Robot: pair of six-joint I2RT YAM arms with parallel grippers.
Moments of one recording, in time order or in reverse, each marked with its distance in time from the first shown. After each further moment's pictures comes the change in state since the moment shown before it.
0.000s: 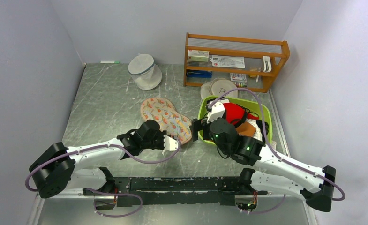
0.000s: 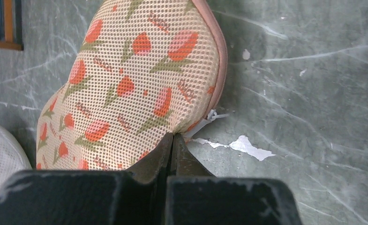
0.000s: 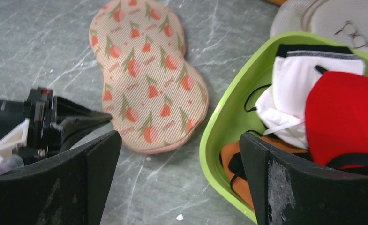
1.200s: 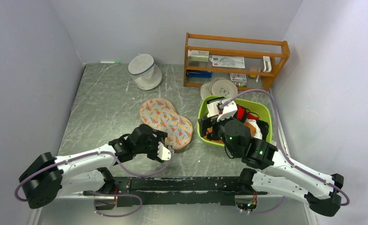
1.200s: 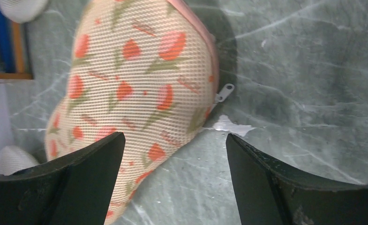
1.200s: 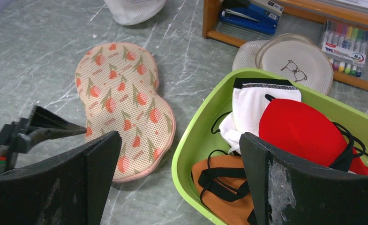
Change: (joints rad) left arm 0.006 -0.187 -0.094 -0.045 0.072 0.151; right arm 0.006 -0.117 0.022 0.002 0.097 -0.124
